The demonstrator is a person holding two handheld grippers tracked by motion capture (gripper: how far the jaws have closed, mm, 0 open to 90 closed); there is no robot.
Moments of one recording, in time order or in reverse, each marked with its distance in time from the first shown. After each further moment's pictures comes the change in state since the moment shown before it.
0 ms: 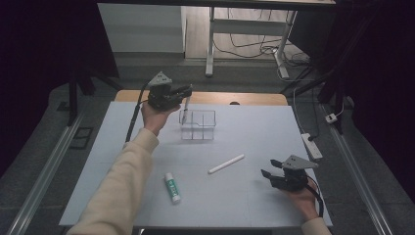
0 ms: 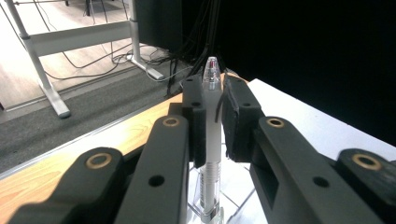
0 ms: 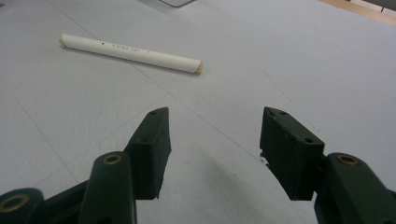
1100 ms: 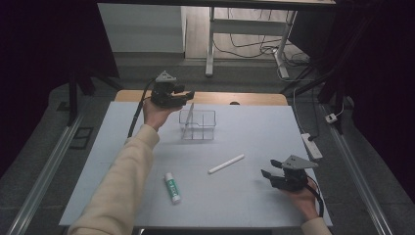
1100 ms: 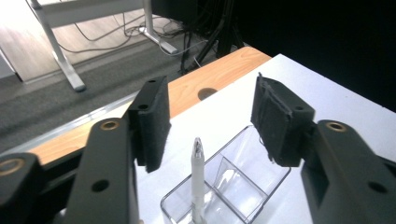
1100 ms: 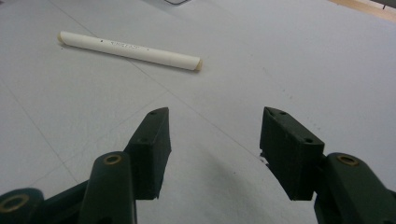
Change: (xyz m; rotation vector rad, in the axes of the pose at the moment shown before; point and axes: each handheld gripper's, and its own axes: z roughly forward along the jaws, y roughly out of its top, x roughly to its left) left arm 0.011 -0.002 0.012 0.114 0.049 -0.006; right arm -0.001 -0.001 0.001 0.005 0.005 0.003
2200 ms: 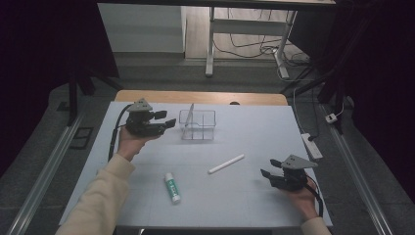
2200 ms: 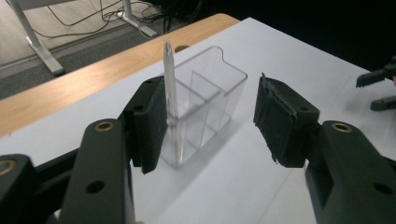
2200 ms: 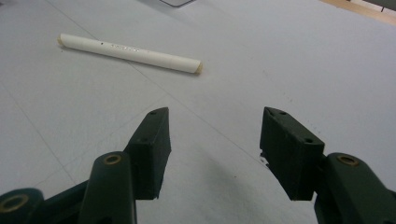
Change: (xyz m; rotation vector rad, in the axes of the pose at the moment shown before) left arm -0.010 -0.077 -0.075 0.038 -0.085 0.013; right arm 0.000 0.002 0.000 0.001 -0.003 -0.004
